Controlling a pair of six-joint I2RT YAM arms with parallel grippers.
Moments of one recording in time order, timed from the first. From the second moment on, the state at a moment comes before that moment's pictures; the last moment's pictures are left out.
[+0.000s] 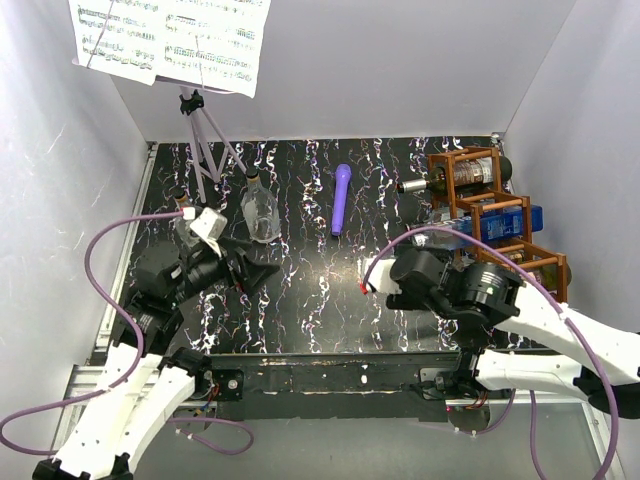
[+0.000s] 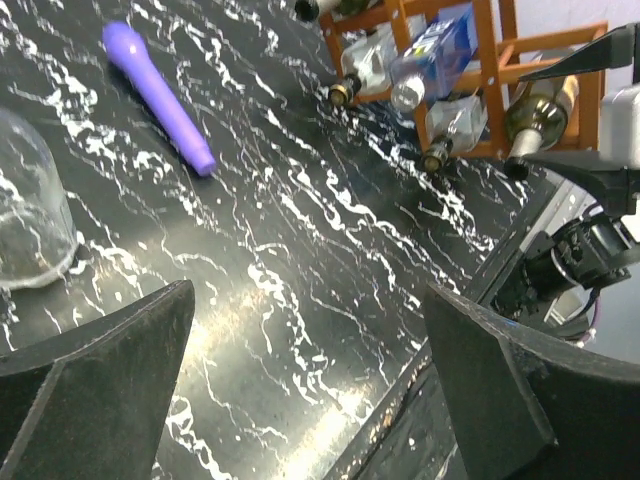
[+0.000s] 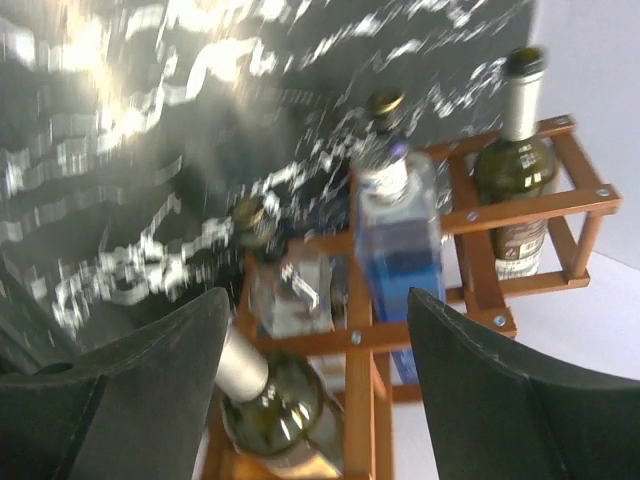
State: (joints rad) left arm -0.35 0.58 0.77 -0.33 0.51 -0.24; right arm 1.17 0.94 1.12 -1.08 0.55 -0.52
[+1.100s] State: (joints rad) left arm -0.35 0.39 0.70 -0.36 0.48 -0.24; right arm 0.72 0.76 0.98 -1.35 0.07 -0.96
